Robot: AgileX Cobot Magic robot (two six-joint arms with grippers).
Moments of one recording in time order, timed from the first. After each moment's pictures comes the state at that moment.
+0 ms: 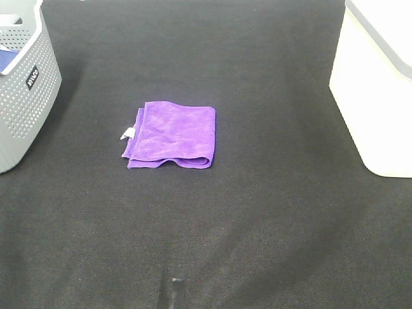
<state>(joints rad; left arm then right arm) -0.01 0.00 -0.49 0.06 1.05 -0.04 0.00 0.00 -0.46 0.01 1.11 -0.05</state>
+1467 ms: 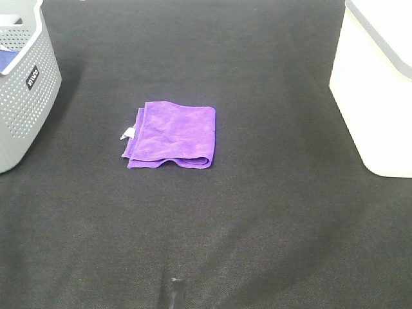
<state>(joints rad) -0.01 0.00 -0.49 0.06 1.05 -0.04 0.00 0.00 -0.46 0.02 1.11 -0.05</state>
